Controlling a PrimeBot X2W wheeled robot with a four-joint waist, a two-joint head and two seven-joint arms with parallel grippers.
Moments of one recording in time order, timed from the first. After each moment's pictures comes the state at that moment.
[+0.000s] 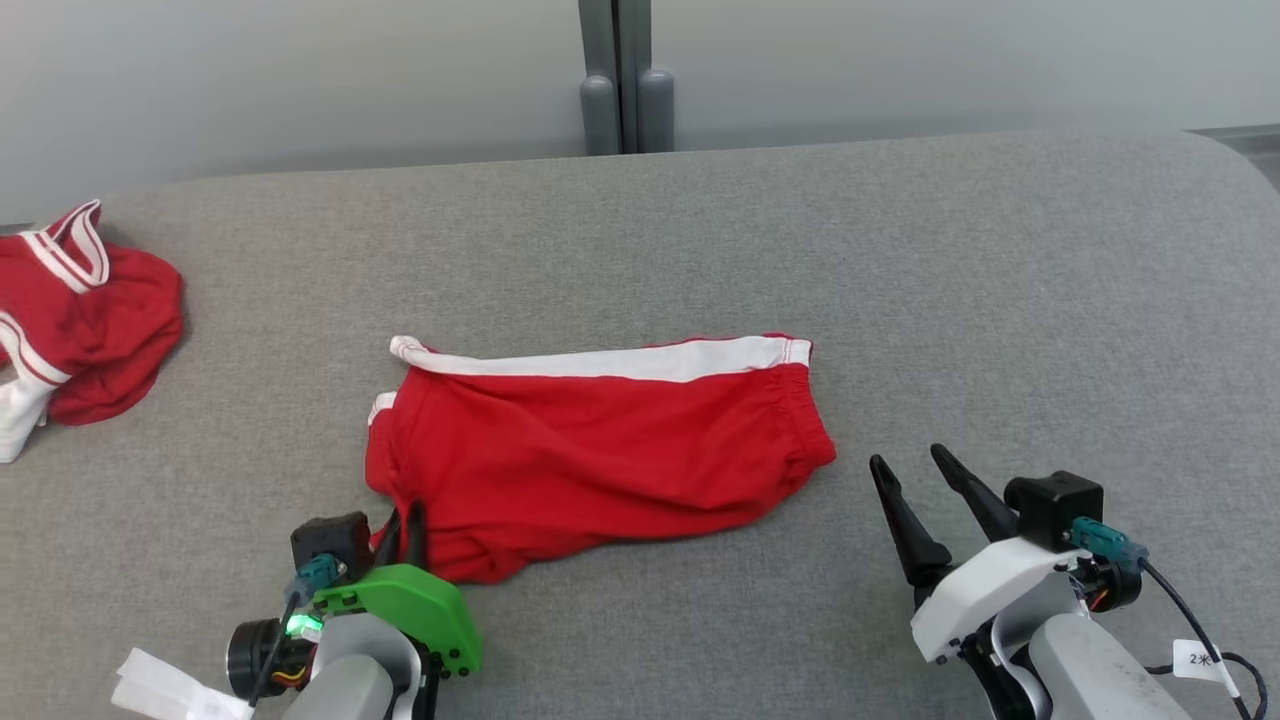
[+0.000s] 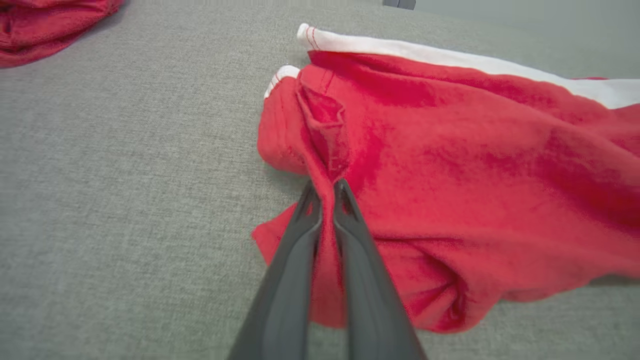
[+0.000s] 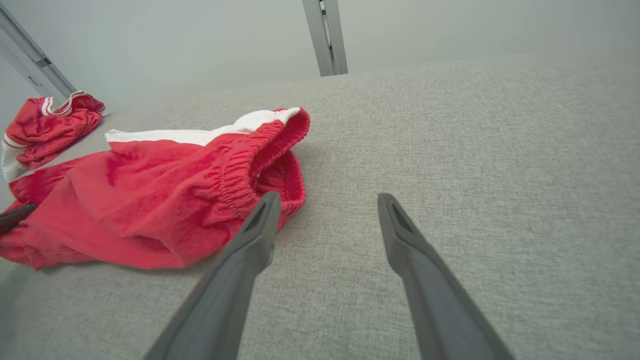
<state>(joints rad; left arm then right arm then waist) -0.37 0.16 -0.56 0.79 -0.71 0.13 -0.26 -0.27 -0.14 0.27 0.53 0.42 0.13 -0.26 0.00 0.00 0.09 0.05</state>
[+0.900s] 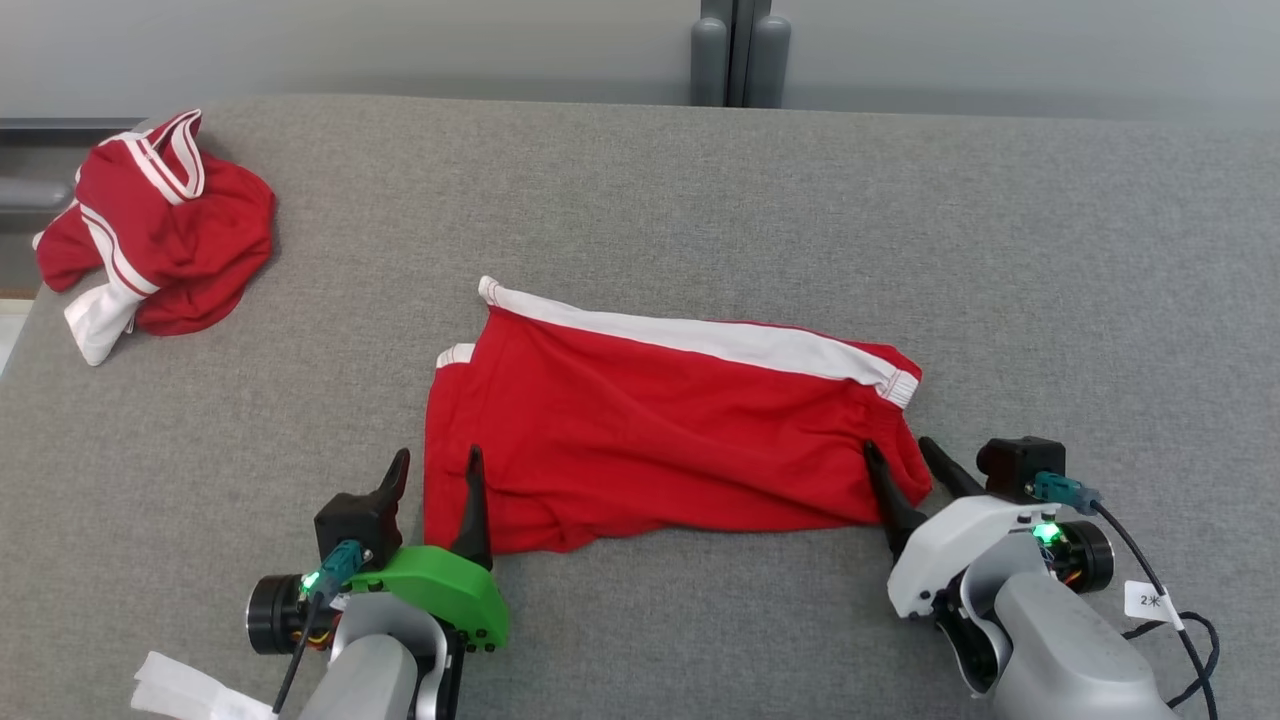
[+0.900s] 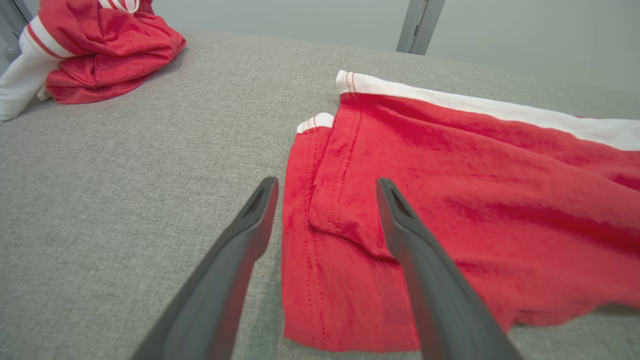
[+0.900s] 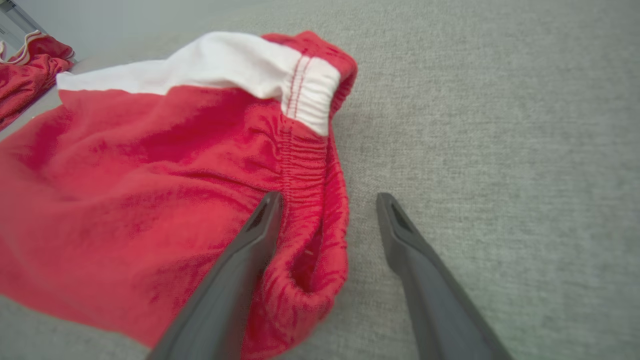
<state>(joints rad) -0.30 0.07 -0.34 0.61 -0.40 0.05 -0.26 -0.48 -0.05 0.27 0.93 0.44 0.13 -0.27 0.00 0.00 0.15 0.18</state>
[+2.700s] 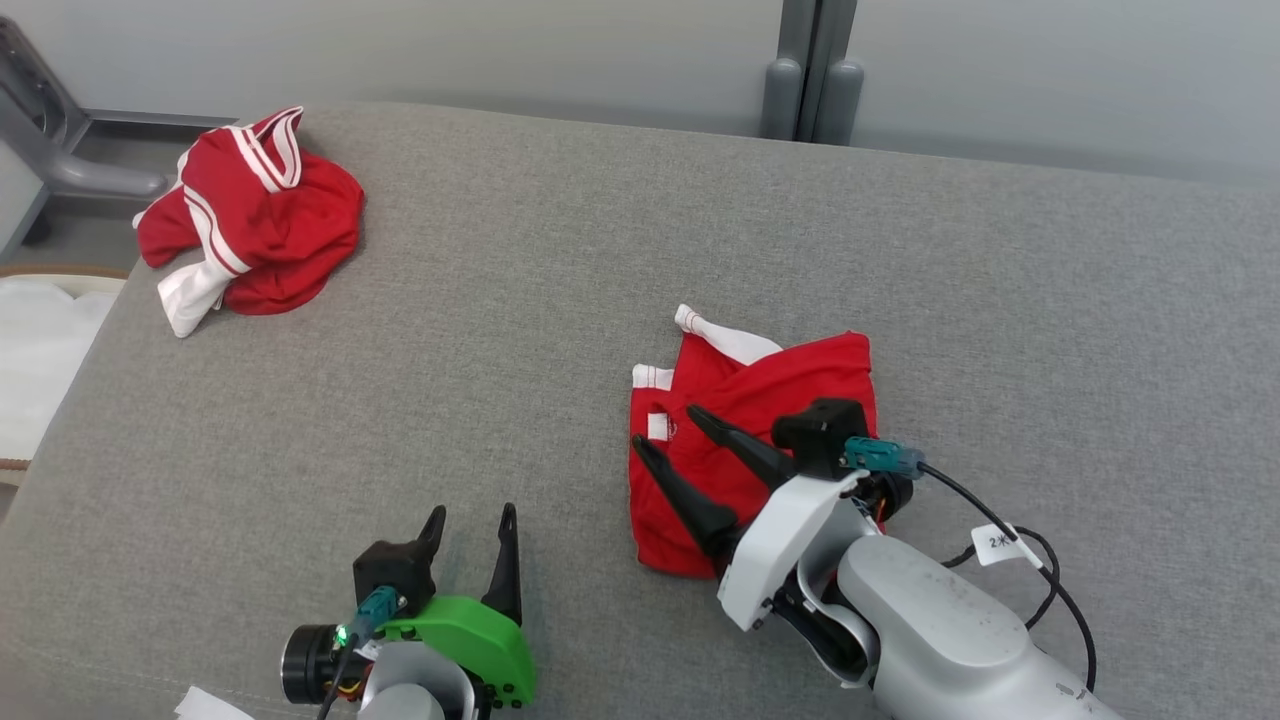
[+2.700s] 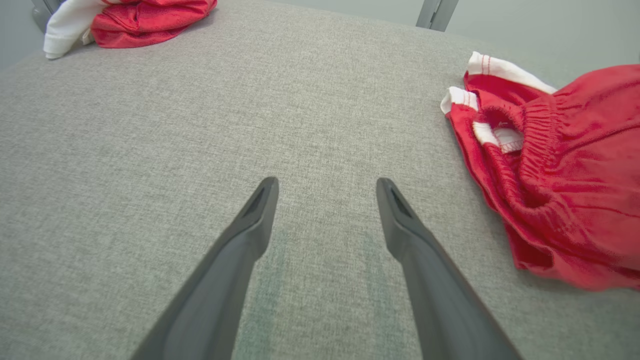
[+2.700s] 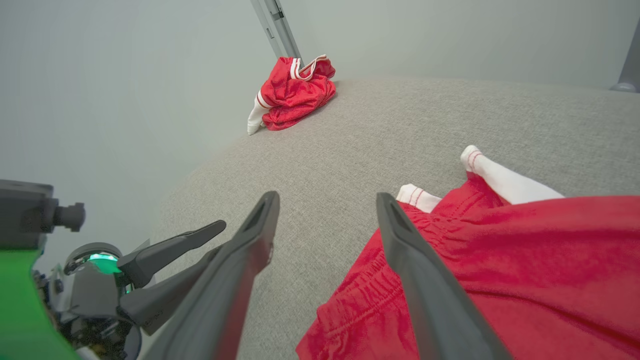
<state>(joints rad) -0.24 0.05 -0.39 0.65 -0.41 0.03 -0.26 -0.56 -0.05 0.75 0.61 0.68 0.13 -0.22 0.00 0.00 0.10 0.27</state>
